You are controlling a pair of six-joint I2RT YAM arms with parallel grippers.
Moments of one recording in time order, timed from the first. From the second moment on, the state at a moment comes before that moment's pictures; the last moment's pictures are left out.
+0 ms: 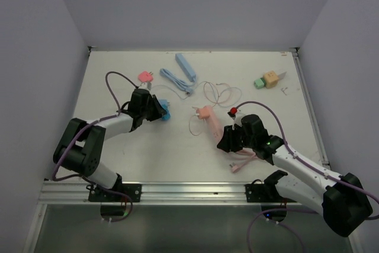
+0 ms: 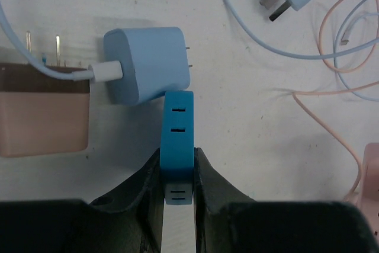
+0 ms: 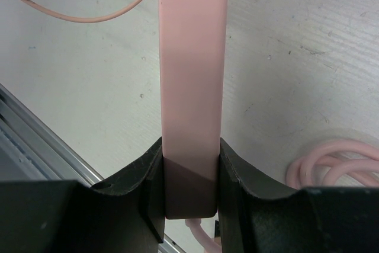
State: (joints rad) left arm -0.34 1.53 0.67 0.13 0.12 -0.67; right arm 0.57 0.97 0.43 -0.21 -0.26 0.39
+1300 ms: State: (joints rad) left arm -0.34 1.31 0.70 0.07 0.17 -0.72; right arm 0.57 0.93 0.40 -0.17 -0.30 0.39
